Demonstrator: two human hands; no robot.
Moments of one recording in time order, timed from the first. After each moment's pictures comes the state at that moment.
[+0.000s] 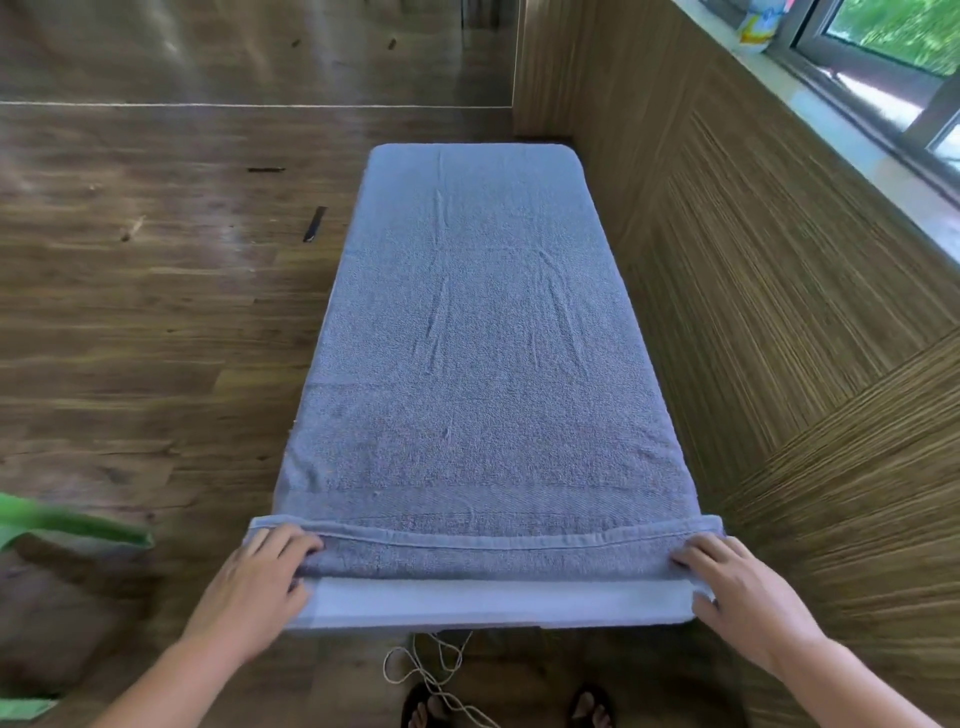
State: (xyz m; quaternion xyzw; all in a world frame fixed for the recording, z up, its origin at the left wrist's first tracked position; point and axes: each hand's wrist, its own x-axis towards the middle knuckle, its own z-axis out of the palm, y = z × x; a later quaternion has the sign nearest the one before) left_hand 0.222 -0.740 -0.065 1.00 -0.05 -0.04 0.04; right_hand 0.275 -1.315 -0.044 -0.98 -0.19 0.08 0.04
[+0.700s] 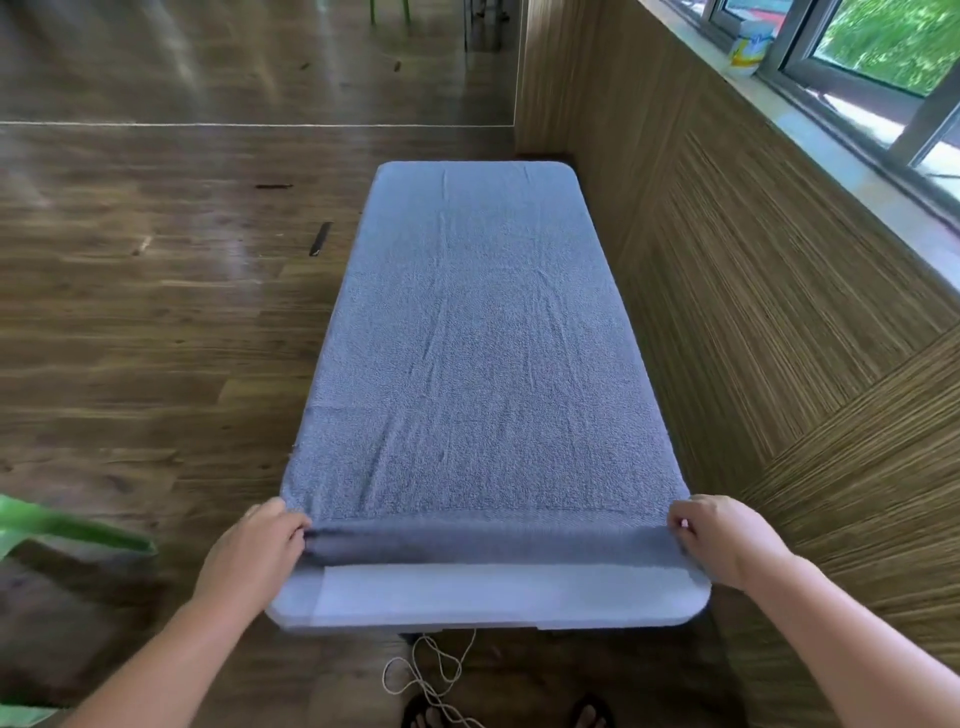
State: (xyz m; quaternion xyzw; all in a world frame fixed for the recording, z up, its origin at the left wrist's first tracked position) left_hand 0.251 -0.743 -0.042 1.00 0.07 -0.02 0.07; right_hand 0.340 -1.297 -0.011 -0.98 -0.10 0.15 0.01
